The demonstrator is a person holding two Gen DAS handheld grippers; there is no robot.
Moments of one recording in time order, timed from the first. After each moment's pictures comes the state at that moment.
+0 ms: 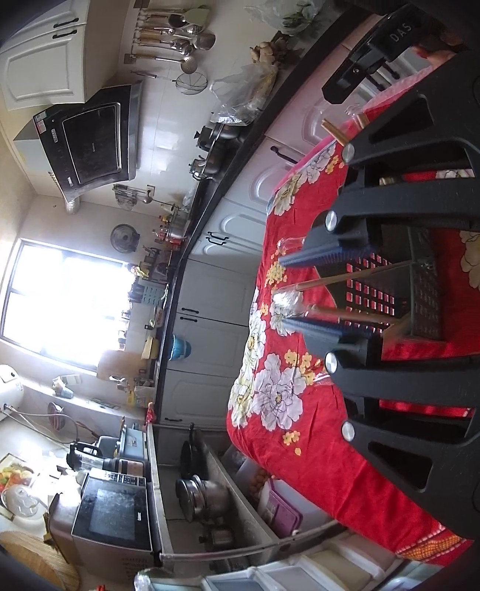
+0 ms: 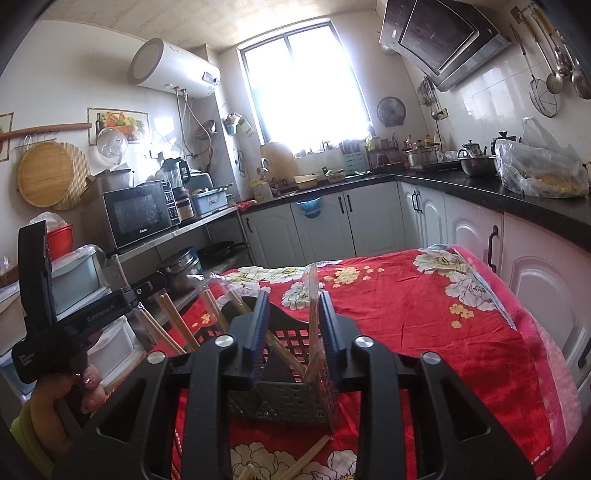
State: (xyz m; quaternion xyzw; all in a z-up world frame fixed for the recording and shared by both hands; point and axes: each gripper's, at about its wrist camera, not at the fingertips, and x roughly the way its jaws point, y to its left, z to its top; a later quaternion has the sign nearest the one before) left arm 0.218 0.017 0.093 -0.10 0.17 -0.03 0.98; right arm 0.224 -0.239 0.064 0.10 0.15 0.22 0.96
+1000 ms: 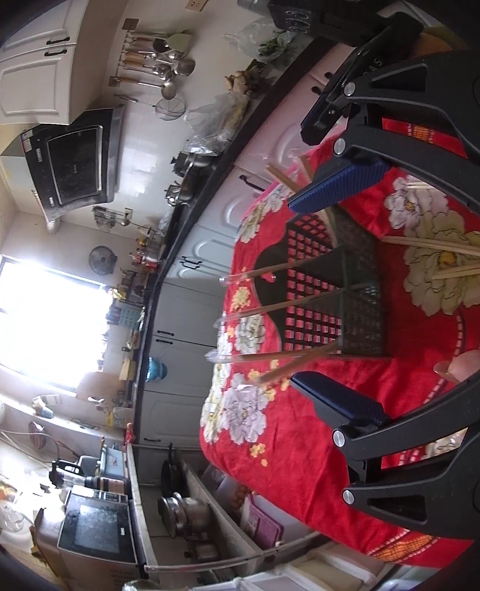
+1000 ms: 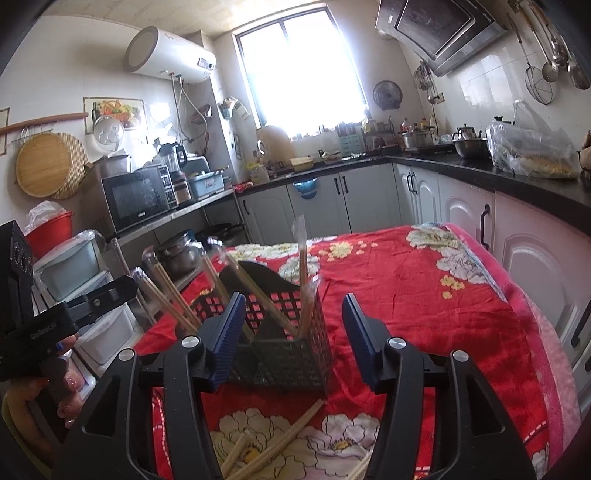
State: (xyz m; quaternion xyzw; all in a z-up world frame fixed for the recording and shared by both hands) left arm 0.172 0.009 0.080 -0.10 0.21 -0.08 0.97; right arm 0.202 -0.249 0.045 0.09 0.19 0.22 0.95
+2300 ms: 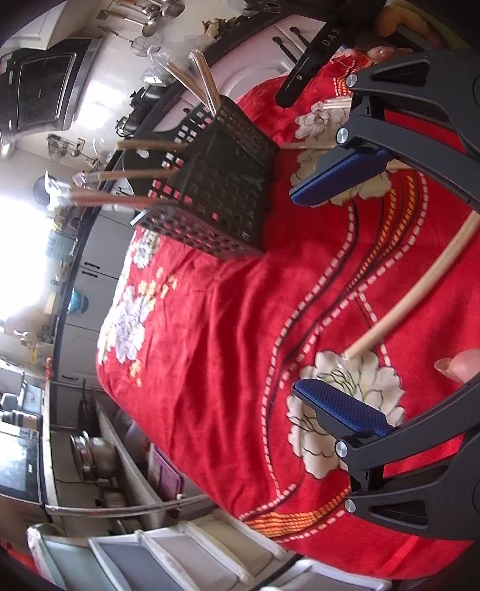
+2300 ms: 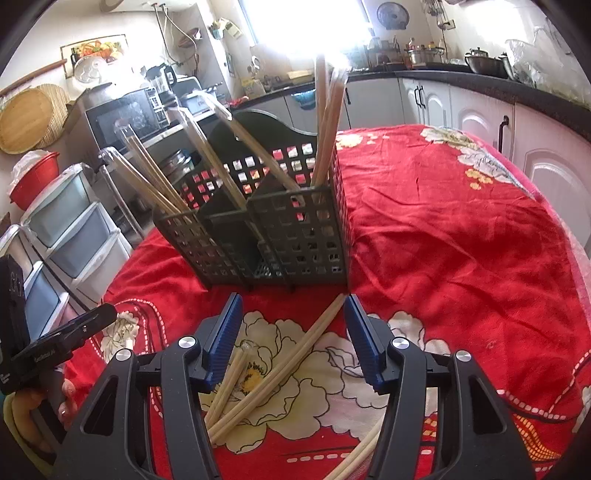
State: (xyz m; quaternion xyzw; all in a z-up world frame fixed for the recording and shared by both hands) left arm 0.140 0.077 -0.025 -0.15 0.36 0.01 0.92; right arm 0.211 -0.206 -0.031 0.06 0.36 0.22 0.90
